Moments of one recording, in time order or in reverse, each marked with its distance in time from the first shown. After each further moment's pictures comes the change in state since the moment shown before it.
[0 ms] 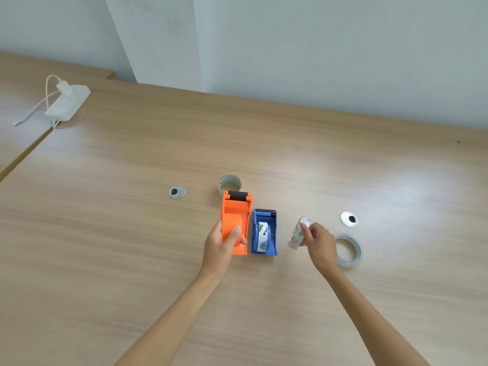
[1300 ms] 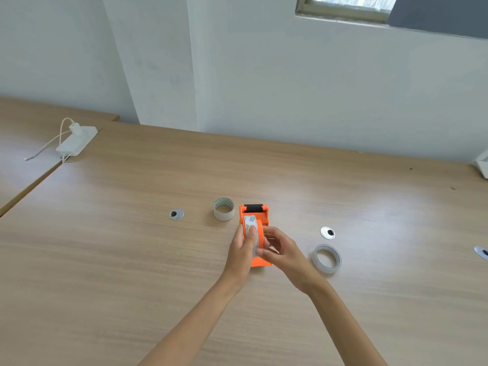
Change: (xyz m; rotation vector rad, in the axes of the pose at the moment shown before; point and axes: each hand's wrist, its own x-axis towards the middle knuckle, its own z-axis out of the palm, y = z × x) left_hand -0.065 0.064 0.035 -0.164 -0.181 0.030; right_hand -0.131 -0.103 -0.053 0.553 -0.519 -0.354
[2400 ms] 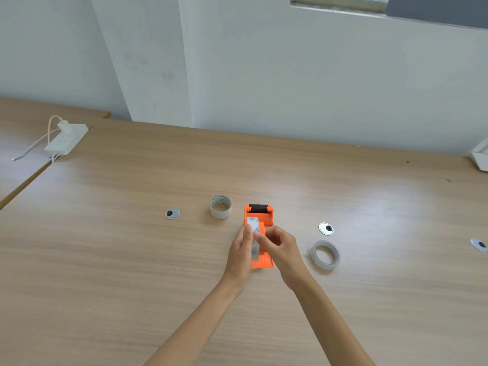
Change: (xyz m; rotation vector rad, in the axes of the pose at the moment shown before) left_hand 0.006 -0.007 0.001 0.006 -0.008 -0.066; right_hand 0.019 0.010 0.016 0.085 0.336 0.063
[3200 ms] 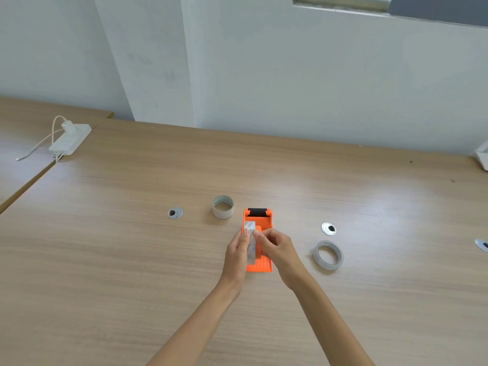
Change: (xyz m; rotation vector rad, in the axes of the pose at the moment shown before) left_hand -0.006 0.002 -0.010 -0.024 0.059 -0.050; right_hand 0.003 0.002 0.007 -0.011 -0.066 0.102
